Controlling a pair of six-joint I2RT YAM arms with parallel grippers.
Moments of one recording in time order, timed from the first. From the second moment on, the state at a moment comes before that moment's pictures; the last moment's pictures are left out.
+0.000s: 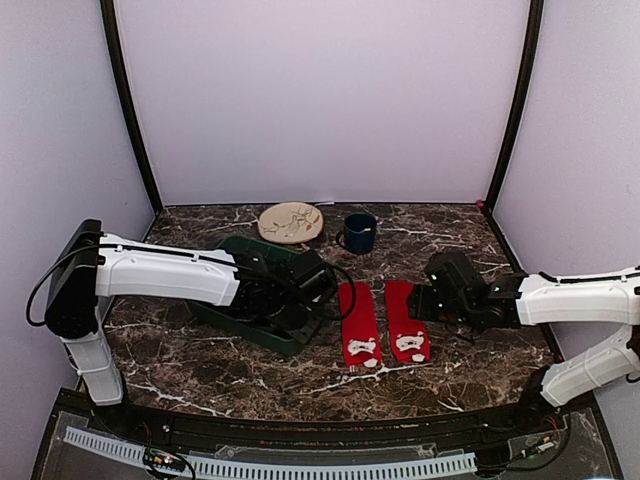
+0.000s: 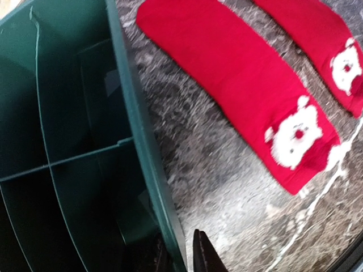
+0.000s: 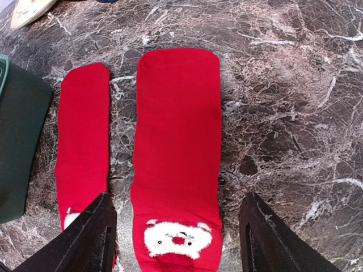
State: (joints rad) left arm -1.09 1.83 1.32 -0.66 -0.24 -0.39; right arm 0.84 1.25 0.64 -0.26 0.40 0.77
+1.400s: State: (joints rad) left arm -0.70 1.62 1.12 -0.77 -0.30 -0.01; right arm 0.84 1.42 0.68 -0.11 0.32 0.57
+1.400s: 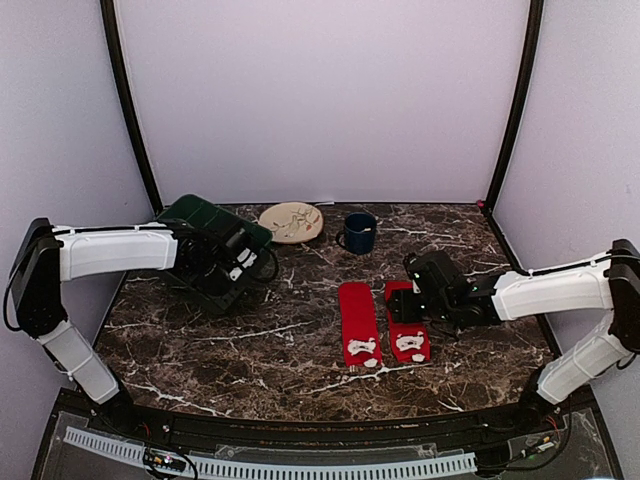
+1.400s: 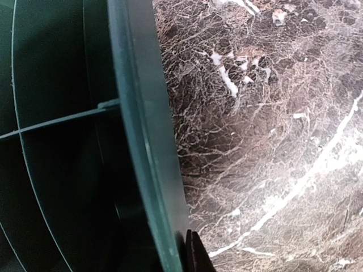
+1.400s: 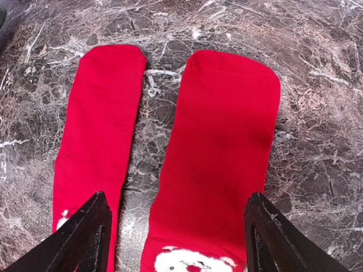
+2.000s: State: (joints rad) left arm -0.62 1.60 1.06 -0.79 -0.11 0.15; right arm 0.84 1.44 0.69 -0.11 0.30 0.55
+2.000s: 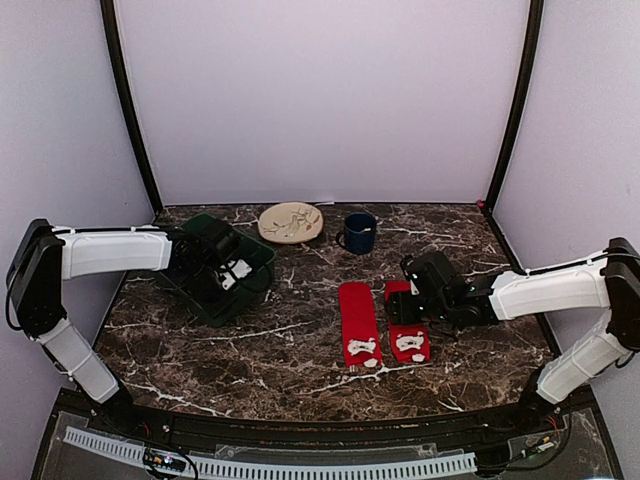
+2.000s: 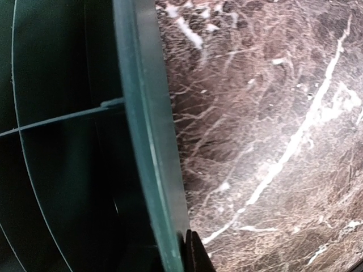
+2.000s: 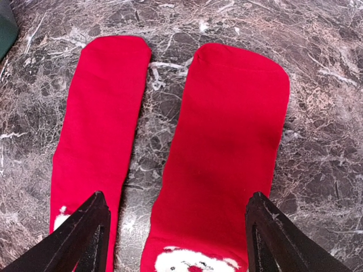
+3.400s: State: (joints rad) left arm -0.90 1.53 1.07 -0.48 -0.08 -0.08; right arm 1.18 1.57 0.85 -0.33 0.20 0.36
